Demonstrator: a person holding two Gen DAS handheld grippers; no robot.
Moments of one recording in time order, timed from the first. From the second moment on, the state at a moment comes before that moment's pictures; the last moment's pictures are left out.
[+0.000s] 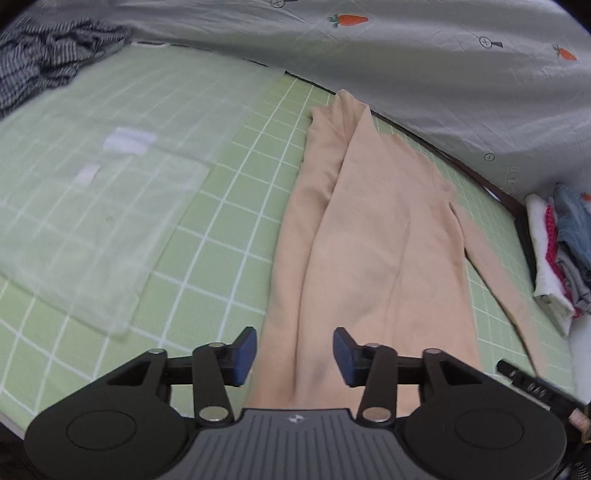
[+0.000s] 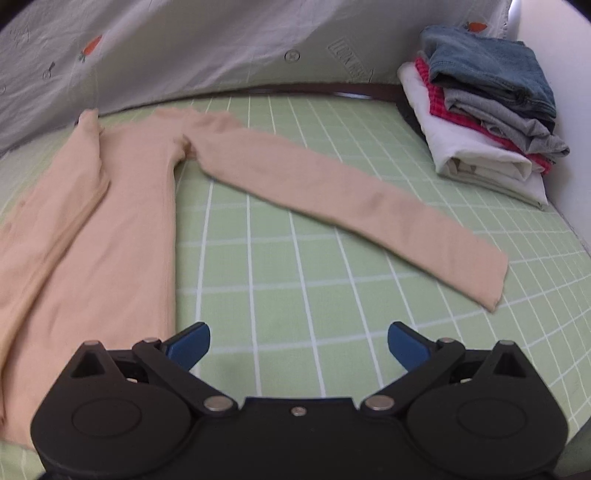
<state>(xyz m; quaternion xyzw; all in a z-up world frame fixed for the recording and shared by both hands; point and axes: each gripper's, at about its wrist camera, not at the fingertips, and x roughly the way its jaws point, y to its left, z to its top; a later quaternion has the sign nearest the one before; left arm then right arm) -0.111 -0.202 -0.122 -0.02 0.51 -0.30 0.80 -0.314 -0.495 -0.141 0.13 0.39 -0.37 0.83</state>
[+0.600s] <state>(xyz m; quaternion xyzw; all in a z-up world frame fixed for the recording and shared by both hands) 0.033 -0.303 -0.135 0.04 0.50 -0.31 0.81 -0.112 -0.481 -0.137 0.07 0.38 -0.23 0.89</state>
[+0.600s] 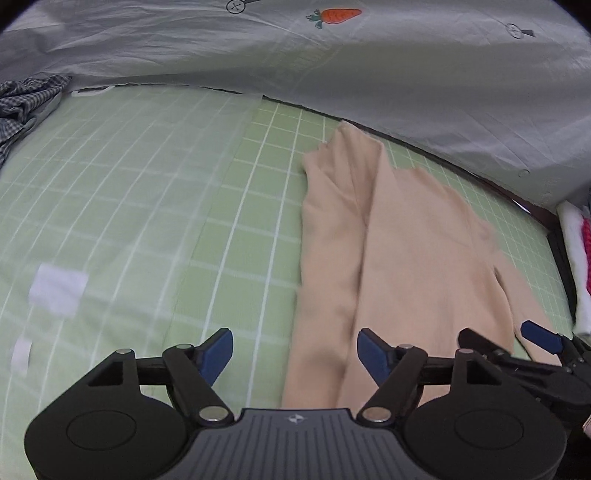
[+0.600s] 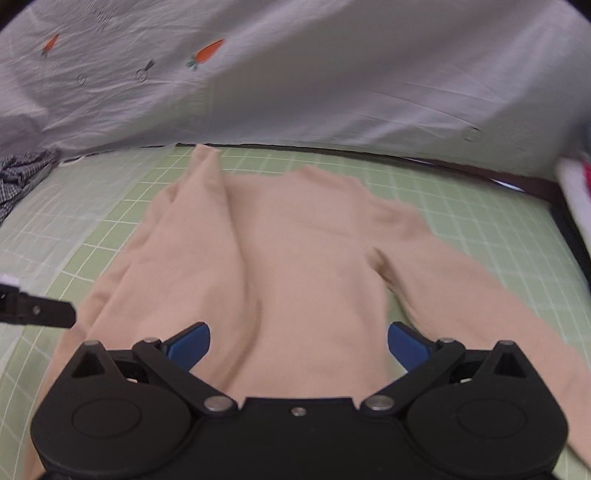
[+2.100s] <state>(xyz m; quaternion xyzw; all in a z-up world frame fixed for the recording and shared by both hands) -0.010 -0.328 -0.135 0.10 0.50 -0.27 0.81 -0.253 -0.616 -0.147 0.19 0.33 -0.46 0.80</state>
